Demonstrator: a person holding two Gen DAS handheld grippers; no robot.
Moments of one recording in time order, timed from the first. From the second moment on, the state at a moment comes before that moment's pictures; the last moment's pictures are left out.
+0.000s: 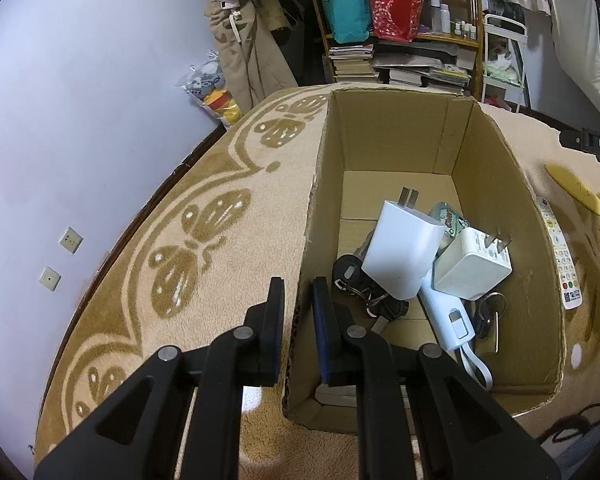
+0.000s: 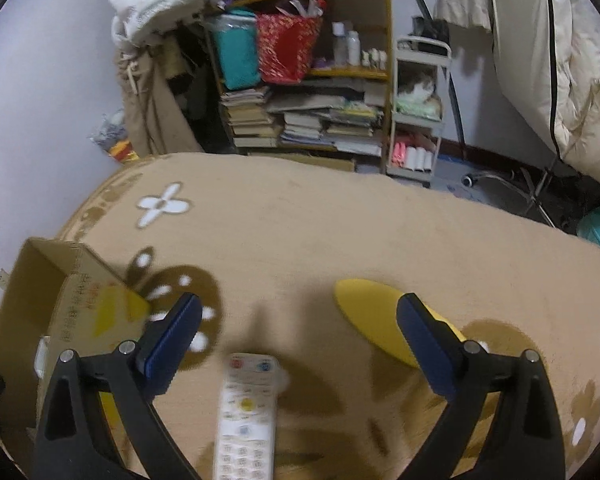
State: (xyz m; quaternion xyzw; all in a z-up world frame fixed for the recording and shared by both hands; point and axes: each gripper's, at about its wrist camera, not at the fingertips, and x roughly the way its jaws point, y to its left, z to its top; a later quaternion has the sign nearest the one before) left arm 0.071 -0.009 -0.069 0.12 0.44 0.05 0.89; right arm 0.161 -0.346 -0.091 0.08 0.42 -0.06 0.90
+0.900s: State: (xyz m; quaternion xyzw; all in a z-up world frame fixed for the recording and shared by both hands) left arm 0.069 -0.007 -0.070 0.11 0.45 0.04 0.89; right arm 0.184 -0.413 -0.177 0.08 0.52 -0.05 0.85
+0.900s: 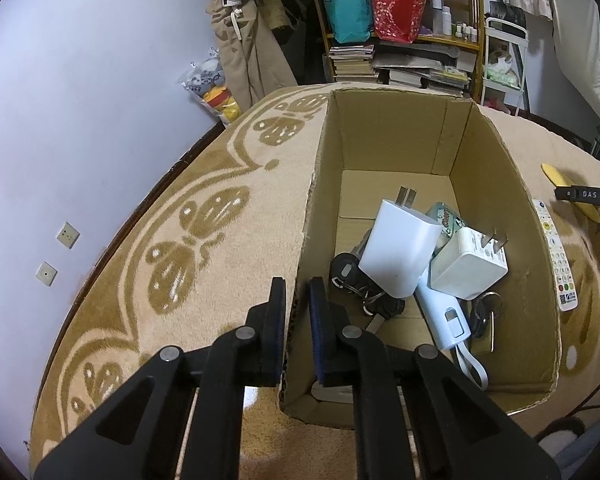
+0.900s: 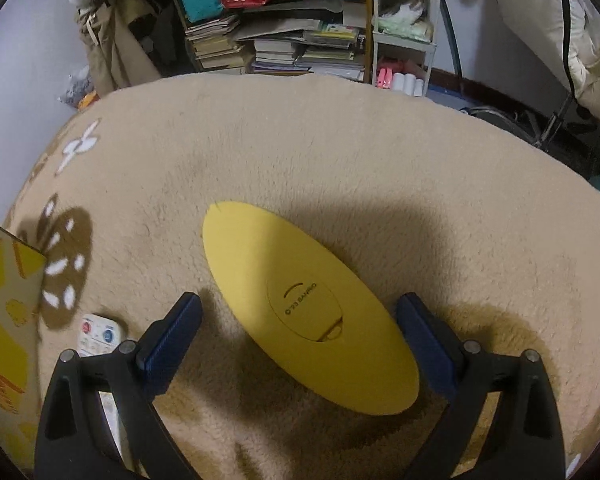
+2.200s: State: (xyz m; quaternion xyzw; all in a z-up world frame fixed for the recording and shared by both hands) left arm 0.073 -0.004 -0.073 0.09 0.45 0.04 0.89; right arm 0.134 -0.297 -0.055 0.11 0.39 0.05 0.91
